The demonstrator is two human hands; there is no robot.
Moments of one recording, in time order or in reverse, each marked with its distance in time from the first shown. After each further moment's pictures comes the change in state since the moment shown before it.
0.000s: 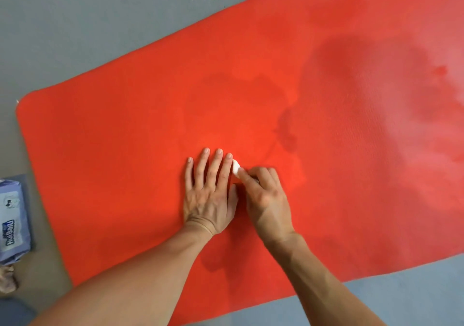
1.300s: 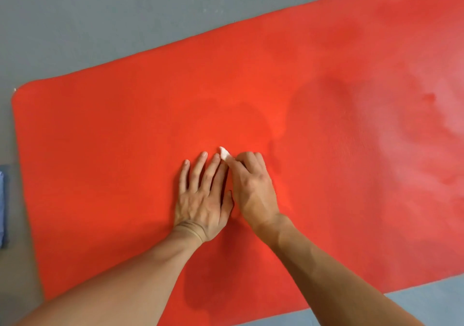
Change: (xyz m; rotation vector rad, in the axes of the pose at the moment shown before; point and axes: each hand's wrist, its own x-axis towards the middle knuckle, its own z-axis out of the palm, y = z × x) left_hand -0.001 -0.002 0.003 0.043 -0.013 -0.004; right_hand 0.047 -0.009 0.003 0.067 0.030 -0.046
